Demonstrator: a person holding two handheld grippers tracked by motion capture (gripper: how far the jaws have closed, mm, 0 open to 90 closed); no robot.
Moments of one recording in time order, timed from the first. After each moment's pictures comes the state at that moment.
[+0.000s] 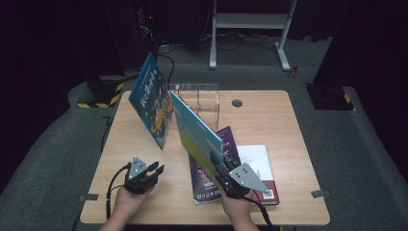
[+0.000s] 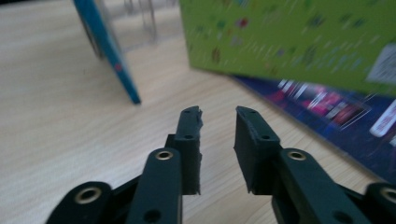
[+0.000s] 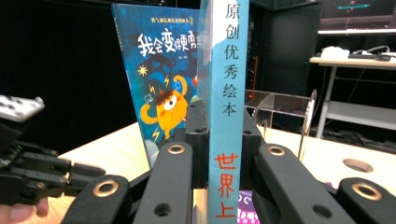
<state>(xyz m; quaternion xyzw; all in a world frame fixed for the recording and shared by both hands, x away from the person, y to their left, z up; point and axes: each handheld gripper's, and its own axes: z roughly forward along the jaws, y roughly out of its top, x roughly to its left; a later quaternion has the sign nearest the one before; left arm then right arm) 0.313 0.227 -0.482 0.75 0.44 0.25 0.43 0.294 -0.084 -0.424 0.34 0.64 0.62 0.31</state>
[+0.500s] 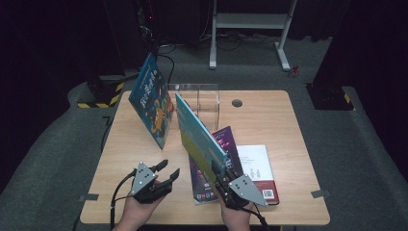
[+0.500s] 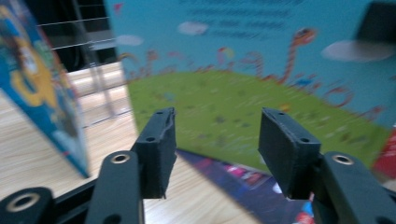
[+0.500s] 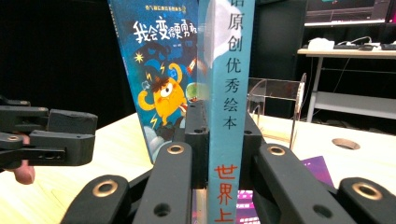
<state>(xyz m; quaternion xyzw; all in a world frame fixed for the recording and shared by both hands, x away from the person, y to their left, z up) 0.275 0.181 -0.435 0.71 0.38 0.27 0.52 0.273 -0.083 -0.439 0.36 0.63 0.61 0.32</state>
